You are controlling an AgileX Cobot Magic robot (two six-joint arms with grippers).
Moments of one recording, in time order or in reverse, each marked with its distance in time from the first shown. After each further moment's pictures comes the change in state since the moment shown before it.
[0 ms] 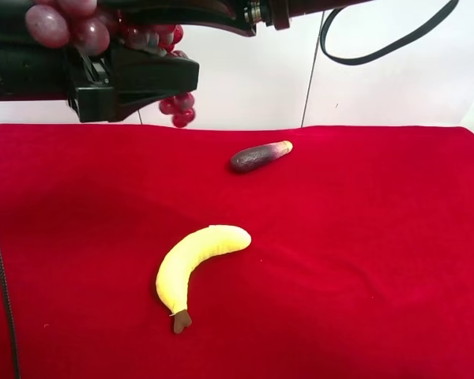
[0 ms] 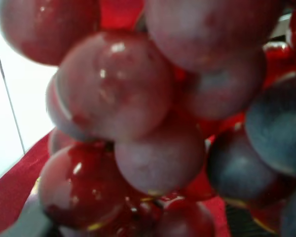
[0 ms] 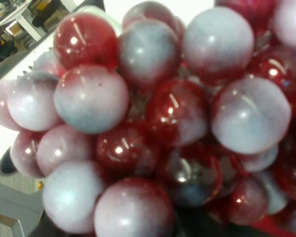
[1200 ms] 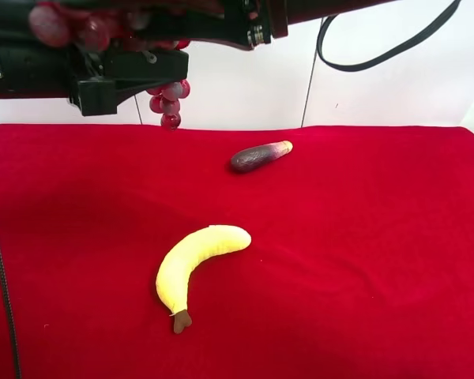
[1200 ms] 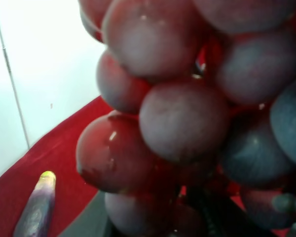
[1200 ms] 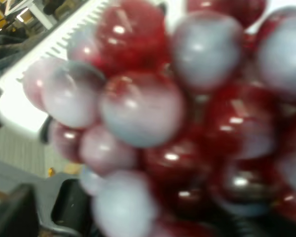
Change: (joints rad) left arm 0.000 0.002 -0.003 -0.010 -0.012 -0.011; right arm 0.012 0.000 0.000 -0.004 0.039 0.000
